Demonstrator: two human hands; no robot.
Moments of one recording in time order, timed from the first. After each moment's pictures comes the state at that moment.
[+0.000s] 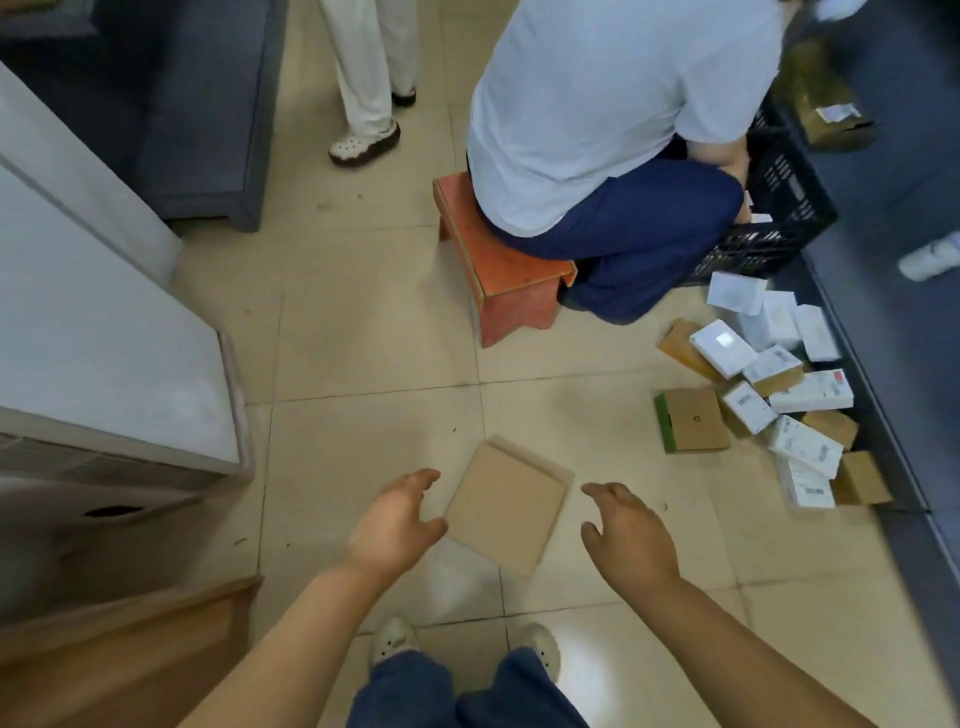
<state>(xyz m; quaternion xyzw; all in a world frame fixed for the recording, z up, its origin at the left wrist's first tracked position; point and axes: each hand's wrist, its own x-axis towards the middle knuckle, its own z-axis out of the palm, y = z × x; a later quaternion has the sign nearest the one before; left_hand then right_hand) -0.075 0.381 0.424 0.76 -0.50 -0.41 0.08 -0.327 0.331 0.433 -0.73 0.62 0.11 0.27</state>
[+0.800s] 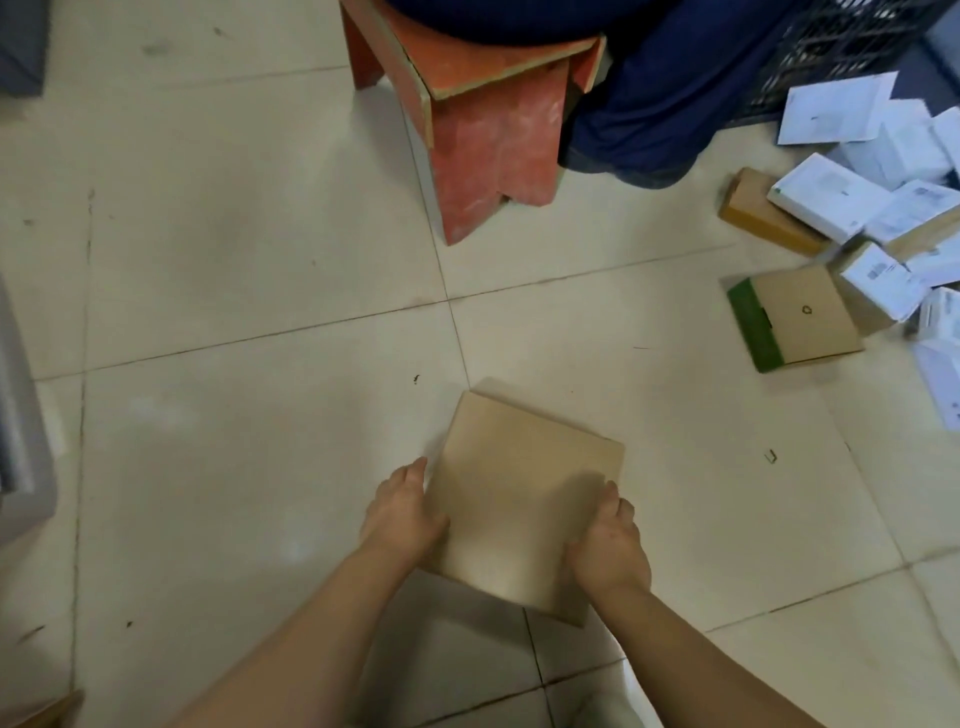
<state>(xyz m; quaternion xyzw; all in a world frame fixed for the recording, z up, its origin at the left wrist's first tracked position) -0.082 0.337 -0.058 0.75 -0.50 -0.43 -0.03 -0.301 0.342 -0.047 -0.51 0.77 0.13 0.35</state>
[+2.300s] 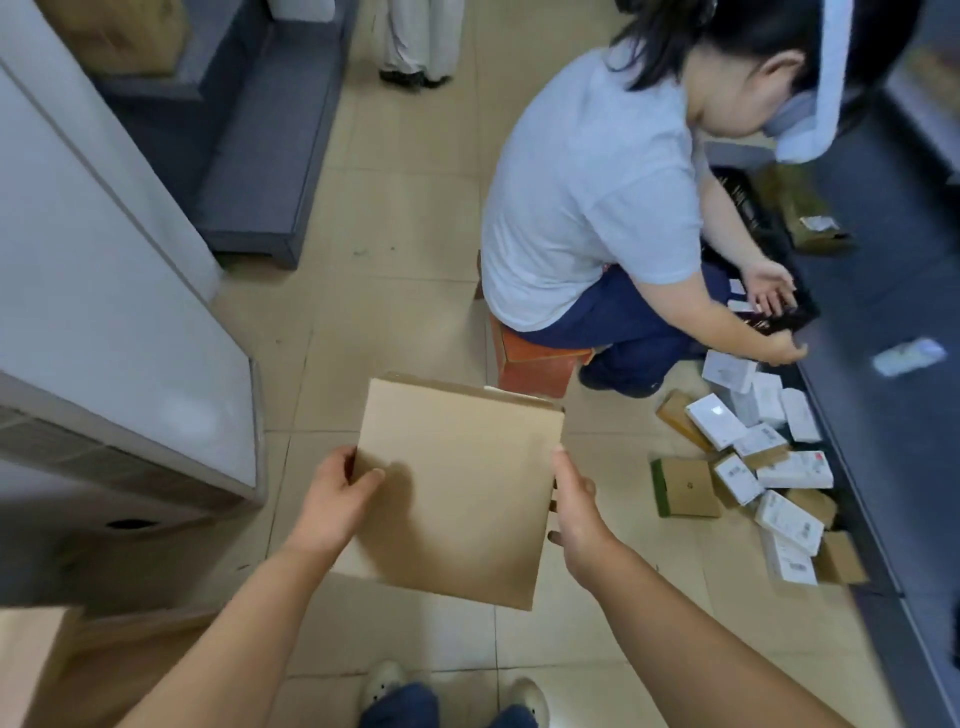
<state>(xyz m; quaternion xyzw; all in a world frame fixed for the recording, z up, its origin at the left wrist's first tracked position) 0.025 0.388 0.518 0.77 -0.26 -0.45 0.36 -0.195 0.304 0.524 -0.31 0.71 -0.16 0.61</state>
